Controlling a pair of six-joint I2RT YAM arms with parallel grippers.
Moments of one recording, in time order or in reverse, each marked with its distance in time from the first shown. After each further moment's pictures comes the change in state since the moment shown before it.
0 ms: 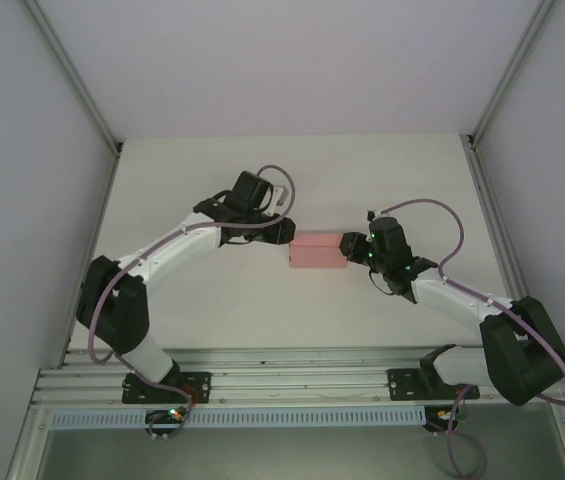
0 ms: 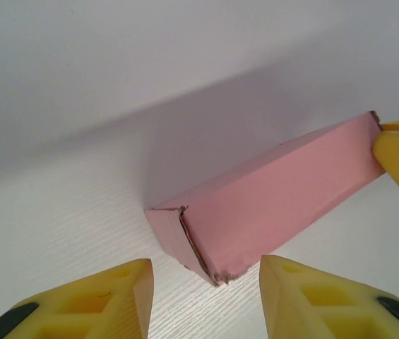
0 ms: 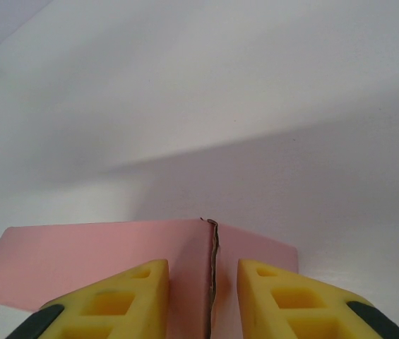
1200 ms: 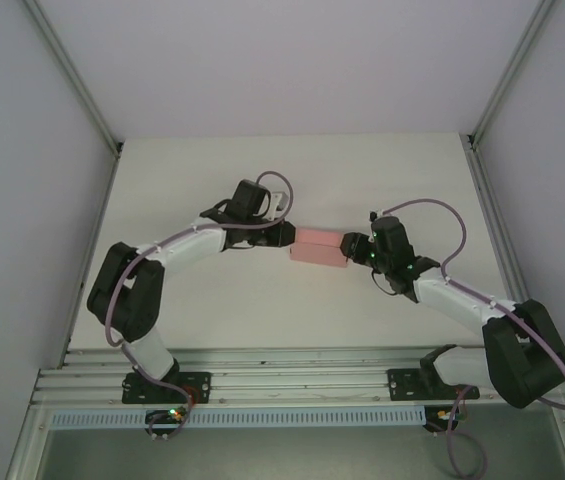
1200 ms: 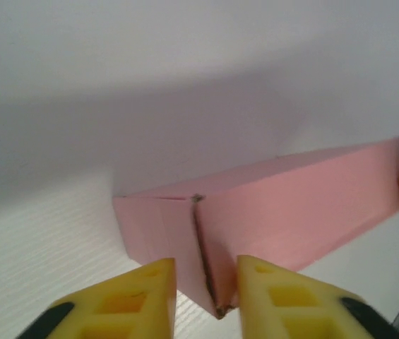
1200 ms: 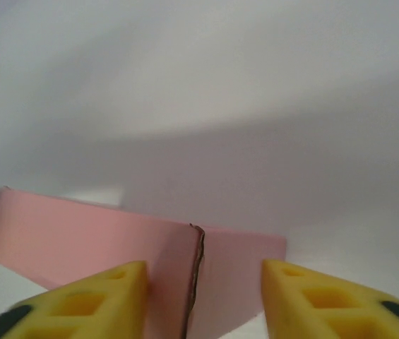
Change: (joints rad) left arm 0.051 0.087 -0.087 0.217 0.135 -0.061; right arm -0.012 -0.020 0.044 -0.113 -0.009 -0.015
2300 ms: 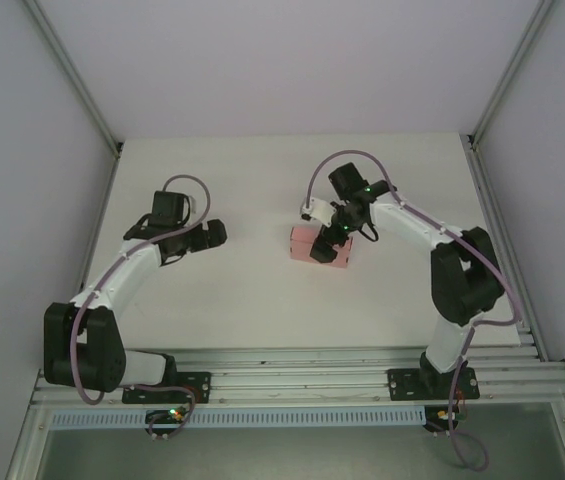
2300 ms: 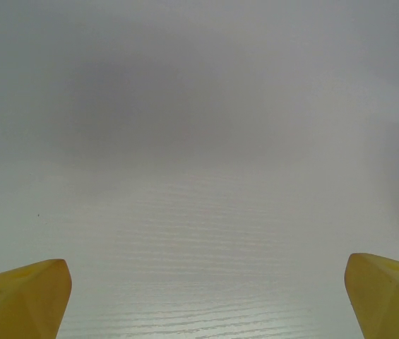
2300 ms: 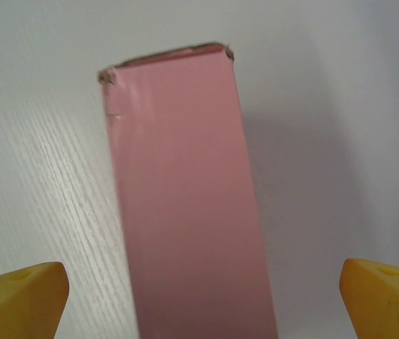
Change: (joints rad) left arm 0.403 -0.382 -0.285 -0.182 -0.272 0.051; right arm 0.028 0.555 0.766 -0.728 -0.297 -1.328
